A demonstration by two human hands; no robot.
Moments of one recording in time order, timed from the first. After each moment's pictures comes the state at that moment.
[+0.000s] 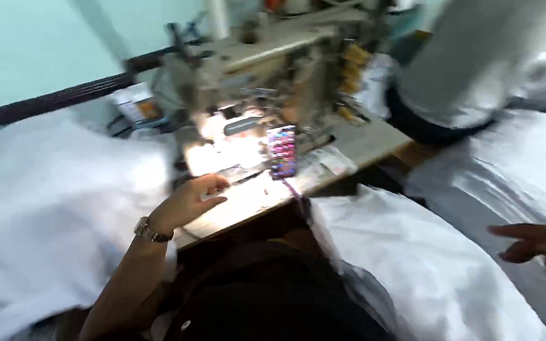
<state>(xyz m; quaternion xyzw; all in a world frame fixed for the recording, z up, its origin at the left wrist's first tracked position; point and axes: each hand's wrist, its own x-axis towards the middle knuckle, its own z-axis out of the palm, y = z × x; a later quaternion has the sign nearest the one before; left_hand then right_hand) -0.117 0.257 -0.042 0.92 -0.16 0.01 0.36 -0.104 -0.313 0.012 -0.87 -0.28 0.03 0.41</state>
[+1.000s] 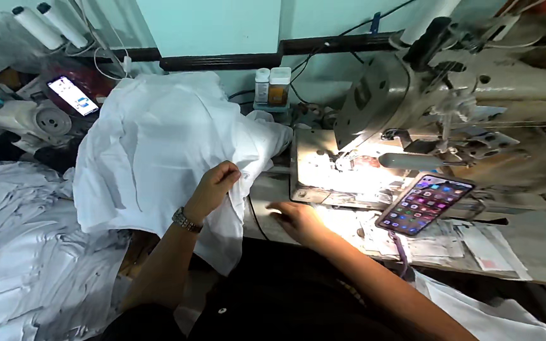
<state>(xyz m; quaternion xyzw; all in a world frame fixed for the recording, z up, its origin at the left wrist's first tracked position) -0.211 0.360 -0.055 0.85 0.19 0.21 0.45 -0.045 0.152 -0.131 -0.67 -0.64 0.10 0.35</state>
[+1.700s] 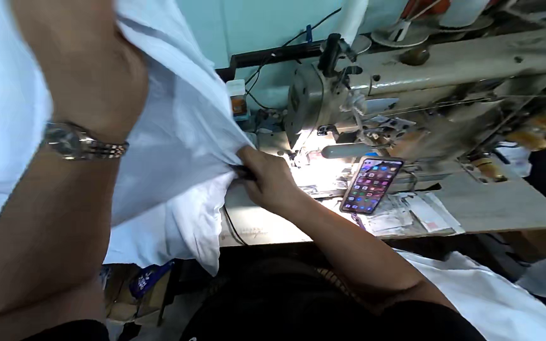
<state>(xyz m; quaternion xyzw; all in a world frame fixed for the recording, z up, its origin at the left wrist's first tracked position) -0.158 0.356 0.174 0.86 0.07 0.49 -0.16 -0.041 0.173 0.003 -0.65 -0.60 -0.14 0.45</state>
